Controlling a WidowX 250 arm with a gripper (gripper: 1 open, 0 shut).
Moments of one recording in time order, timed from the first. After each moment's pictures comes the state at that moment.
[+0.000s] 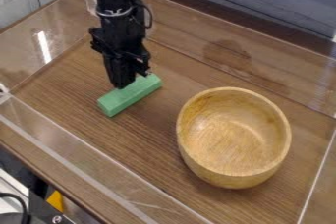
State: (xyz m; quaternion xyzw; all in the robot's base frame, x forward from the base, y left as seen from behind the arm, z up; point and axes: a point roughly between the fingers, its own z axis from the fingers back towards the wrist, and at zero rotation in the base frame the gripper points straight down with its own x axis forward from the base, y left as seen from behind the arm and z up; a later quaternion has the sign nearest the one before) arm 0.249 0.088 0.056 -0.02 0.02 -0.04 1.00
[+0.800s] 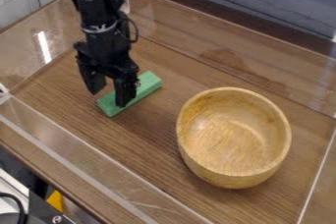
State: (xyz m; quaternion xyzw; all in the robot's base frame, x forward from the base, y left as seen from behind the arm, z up) arm 0.233 0.100 0.038 -0.01 0.00 0.00 1.00
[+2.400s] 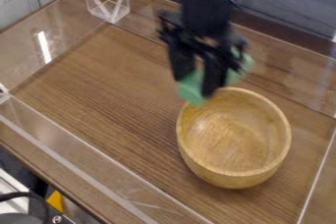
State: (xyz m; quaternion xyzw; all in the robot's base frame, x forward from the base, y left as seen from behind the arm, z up) arm 0.232 -0.054 0.121 -0.07 0.05 -0.12 0.99
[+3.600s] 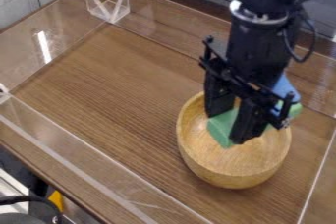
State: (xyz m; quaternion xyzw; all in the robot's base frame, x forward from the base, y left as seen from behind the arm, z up) arm 0.203 -0.092 0.123 -0.03 0.07 -0.22 0.97
